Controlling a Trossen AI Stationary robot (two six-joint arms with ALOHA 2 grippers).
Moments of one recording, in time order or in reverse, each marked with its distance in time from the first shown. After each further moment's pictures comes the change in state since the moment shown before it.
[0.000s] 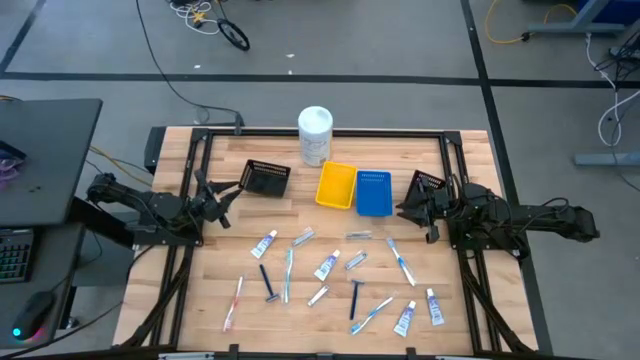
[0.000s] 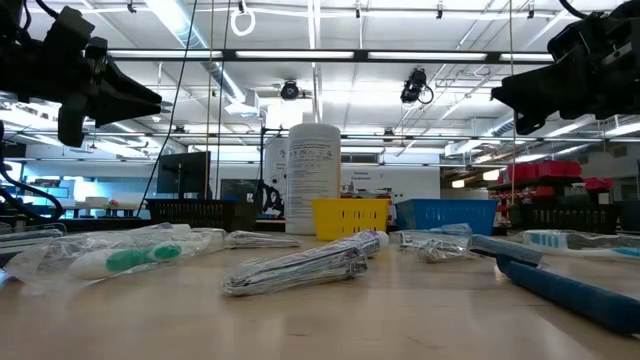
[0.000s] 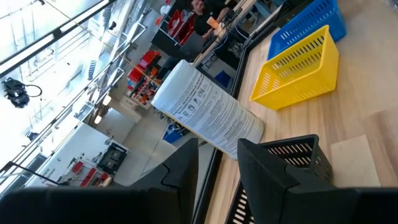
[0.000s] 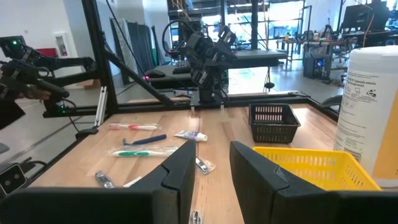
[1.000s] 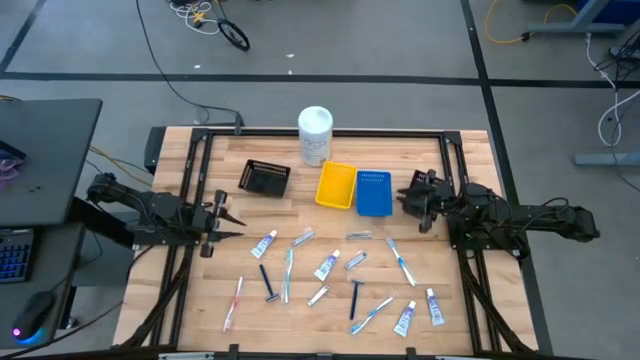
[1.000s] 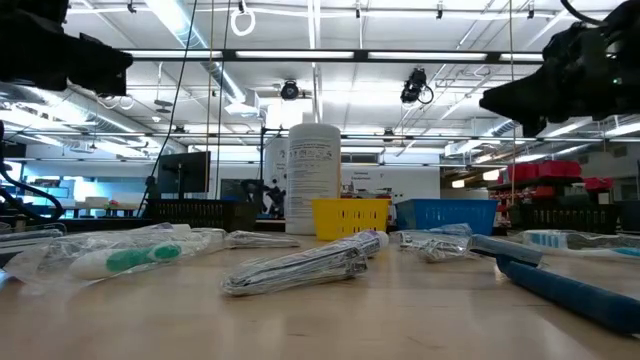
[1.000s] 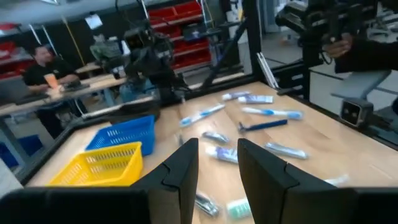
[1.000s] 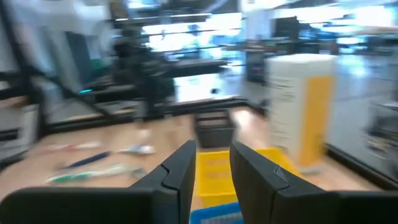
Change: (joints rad) left arm 0.000 0.000 0.000 0.058 0.726 -0.606; right arm 0.000 0.002 0.000 0.022 0.295 0.015
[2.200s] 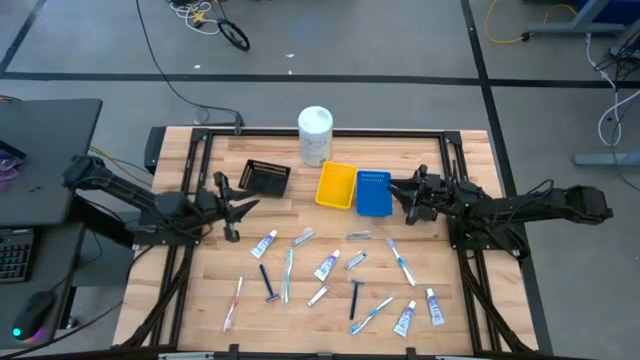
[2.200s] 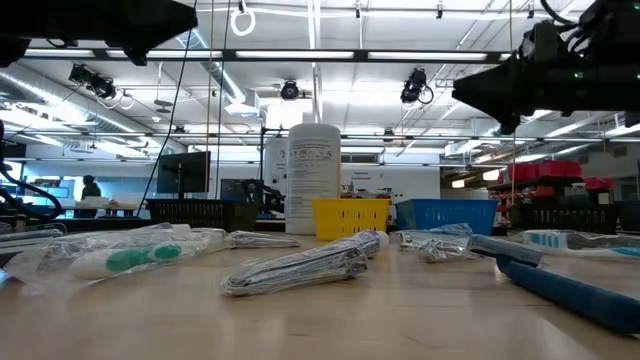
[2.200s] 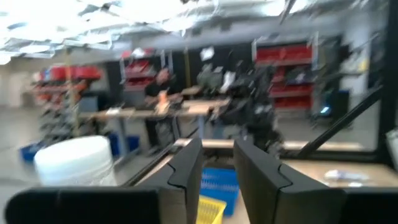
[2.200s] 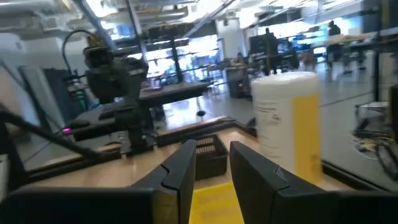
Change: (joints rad) left arm 0.001 0.635 0.120 0.750 -0.438 -0.017; right arm 0.001 0.548 0.029 0.620 0.037 0.066
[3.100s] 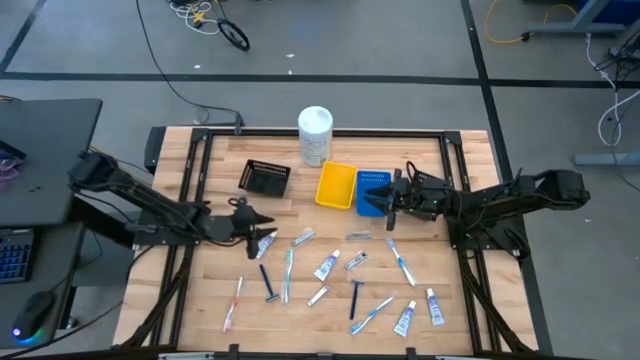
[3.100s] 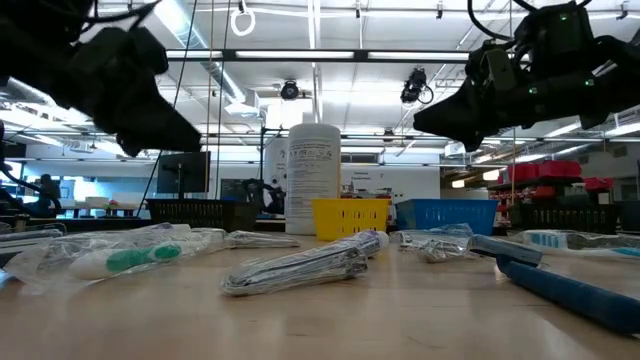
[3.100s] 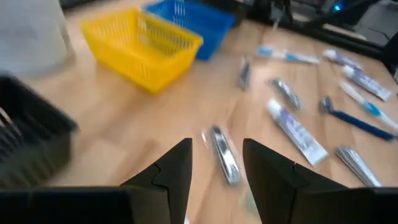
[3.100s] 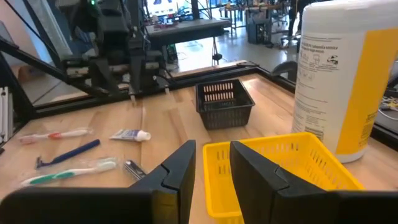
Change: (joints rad) left arm 0.014 0.407 0.058 -0.368 0.127 -0.719; right arm 0.001 0.408 0.165 -0.006 -0.096 -0.011
